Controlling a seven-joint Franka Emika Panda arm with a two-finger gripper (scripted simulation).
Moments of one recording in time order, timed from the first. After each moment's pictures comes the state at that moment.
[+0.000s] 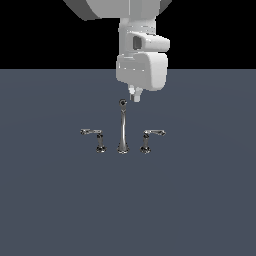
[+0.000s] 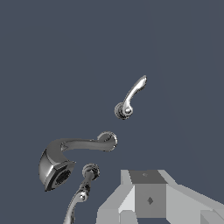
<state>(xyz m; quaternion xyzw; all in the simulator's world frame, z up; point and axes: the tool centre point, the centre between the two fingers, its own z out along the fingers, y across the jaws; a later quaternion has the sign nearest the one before) -0.026 -0.020 0.211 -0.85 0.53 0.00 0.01</state>
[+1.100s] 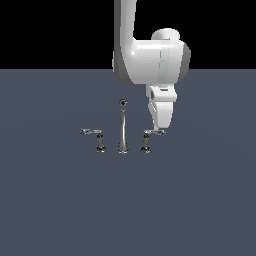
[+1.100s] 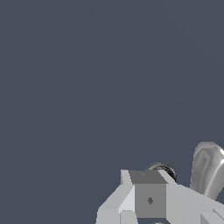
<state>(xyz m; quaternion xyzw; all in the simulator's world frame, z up) 0.036 -0.104 0.090 -0.70 0.71 0.00 0.00</state>
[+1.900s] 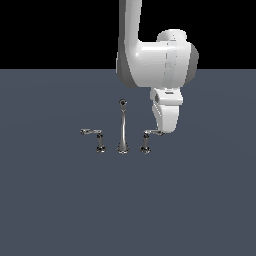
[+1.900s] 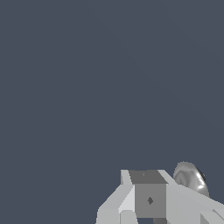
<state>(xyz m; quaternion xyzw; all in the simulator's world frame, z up) 0.018 -0.116 0.086 -0.70 0.72 0.00 0.00</state>
